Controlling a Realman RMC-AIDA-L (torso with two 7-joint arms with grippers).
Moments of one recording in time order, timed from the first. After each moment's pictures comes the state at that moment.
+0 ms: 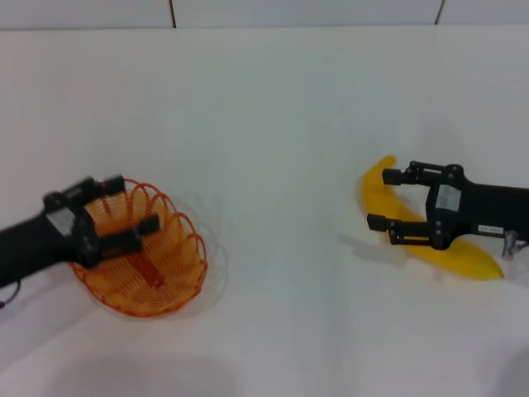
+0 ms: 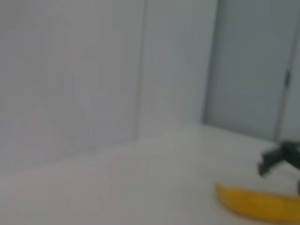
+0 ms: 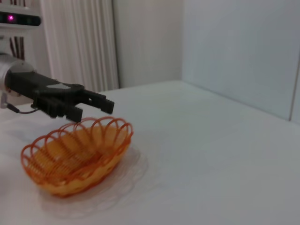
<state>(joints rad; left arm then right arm) -0.38 -2.04 0.73 0.44 1.76 1.49 -1.00 0.46 1.97 -0.61 -0.37 -2.00 -1.49 0.92</state>
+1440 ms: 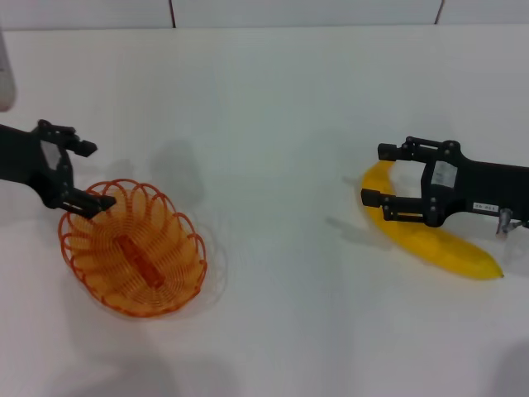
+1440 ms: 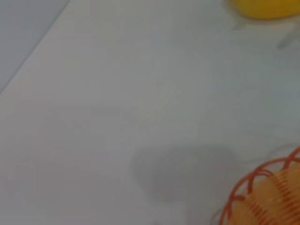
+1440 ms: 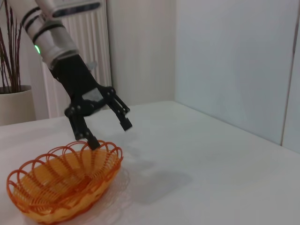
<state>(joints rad) -0.65 -2.04 0.92 1.03 2.51 1.42 -1.50 0.48 1.97 -0.62 -0.37 -1.94 -1.49 0.92</state>
